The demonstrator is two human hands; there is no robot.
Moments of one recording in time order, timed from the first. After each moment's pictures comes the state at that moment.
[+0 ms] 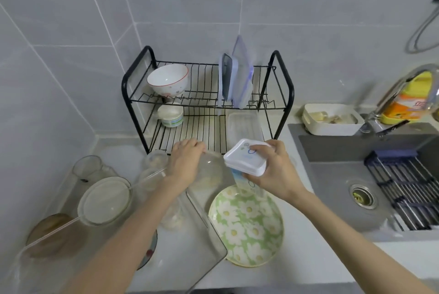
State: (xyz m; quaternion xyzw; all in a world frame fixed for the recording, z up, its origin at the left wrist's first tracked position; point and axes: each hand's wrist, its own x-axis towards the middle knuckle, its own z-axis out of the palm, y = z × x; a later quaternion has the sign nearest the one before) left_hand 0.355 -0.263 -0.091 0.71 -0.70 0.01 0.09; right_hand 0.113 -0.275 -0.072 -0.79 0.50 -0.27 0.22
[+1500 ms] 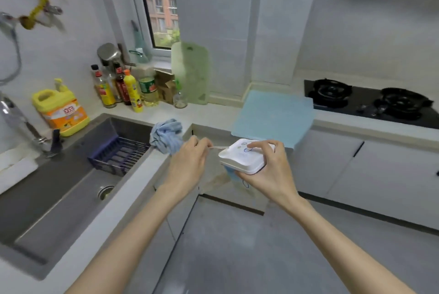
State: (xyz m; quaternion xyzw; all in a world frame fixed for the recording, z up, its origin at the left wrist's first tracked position) left_hand -0.342 -0.017 -0.006 0.14 -0.95 -0.15 0.25; right_hand -0.437 0.168 -0.016 -0.36 0.80 -0.47 -0.11
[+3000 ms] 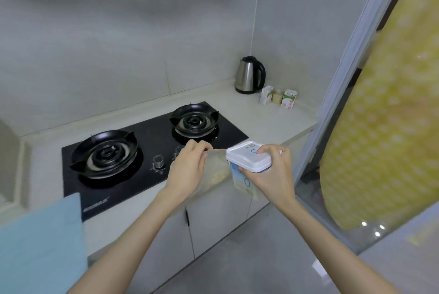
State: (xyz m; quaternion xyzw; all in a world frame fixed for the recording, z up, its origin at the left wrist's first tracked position) left_hand -1.133 0.415 -0.027 -0.27 -0.90 -0.32 0.12; right_hand -1.047 0.605 -0.034 0.13 0.84 -0.43 -0.29
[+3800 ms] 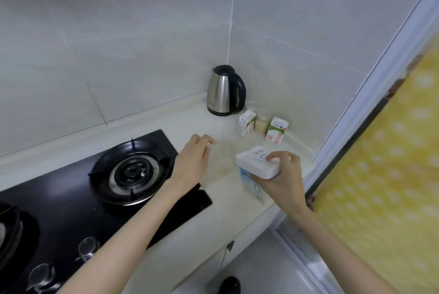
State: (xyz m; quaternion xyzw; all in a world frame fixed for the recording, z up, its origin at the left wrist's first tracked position) left_hand -1.449 0.698 -0.062 -0.26 -0.91 -0.32 0.07; right_hand -1.323 0.890 -0.071 0.18 0.87 -0.39 -0.25
